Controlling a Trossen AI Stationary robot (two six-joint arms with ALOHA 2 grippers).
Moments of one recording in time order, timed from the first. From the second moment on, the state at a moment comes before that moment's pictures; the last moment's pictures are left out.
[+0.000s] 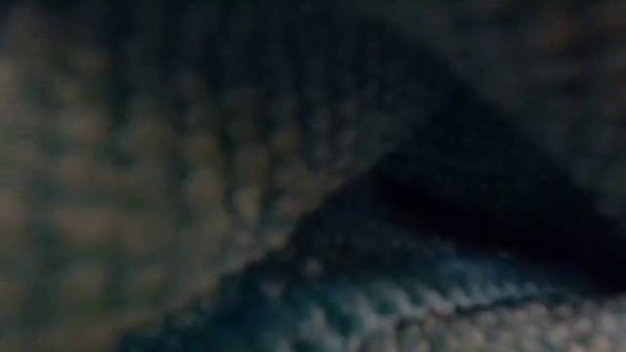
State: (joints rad) left arm 0.16 0.01 0.02 0.00 0.10 0.11; right arm -0.28 1.11 1.35 -0.50 0.53 -0.28
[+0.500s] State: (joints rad) left arm 0.16 0.01 0.02 0.00 0.10 0.11; right arm -0.58 1.10 1.35 -0.63 0.53 -0.34
